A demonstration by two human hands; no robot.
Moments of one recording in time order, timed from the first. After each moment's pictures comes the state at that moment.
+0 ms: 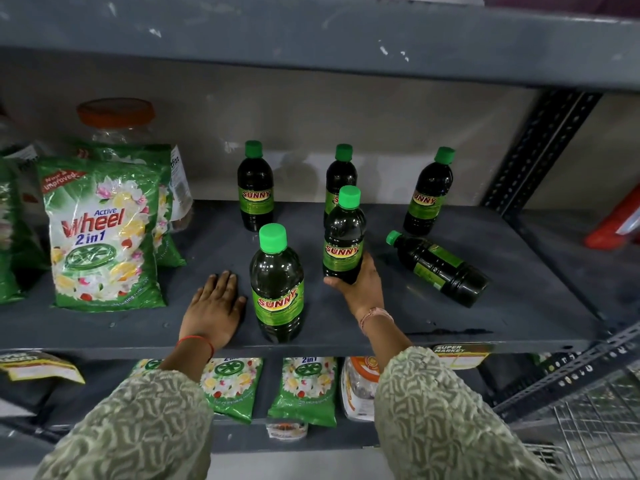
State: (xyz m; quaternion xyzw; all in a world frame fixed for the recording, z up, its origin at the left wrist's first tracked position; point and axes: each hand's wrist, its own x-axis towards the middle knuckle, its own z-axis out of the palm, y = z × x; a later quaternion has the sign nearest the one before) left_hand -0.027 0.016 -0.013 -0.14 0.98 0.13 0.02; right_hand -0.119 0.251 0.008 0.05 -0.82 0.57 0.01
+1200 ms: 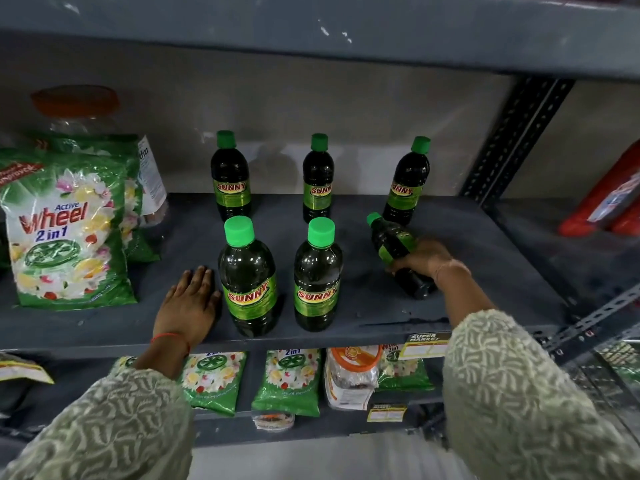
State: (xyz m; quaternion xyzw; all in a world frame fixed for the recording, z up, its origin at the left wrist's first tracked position) left_hand -0.024 0.021 -0.012 -0.14 0.98 0.11 0.01; right_hand -0.174 0.382 0.066 -0.06 -0.94 0.31 -0.15
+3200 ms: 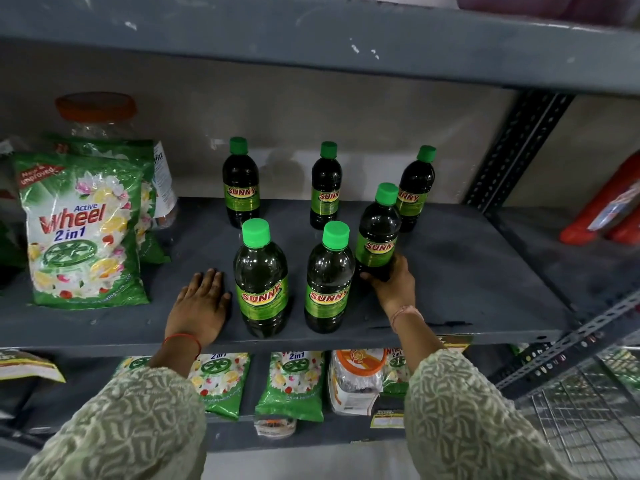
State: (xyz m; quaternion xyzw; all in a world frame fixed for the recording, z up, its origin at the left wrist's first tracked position) left_hand -0.023 0.022 -0.008 -0.15 0.98 0.14 0.01; right_hand -0.128 0.321 0.008 -0.04 -0.84 0.53 0.06
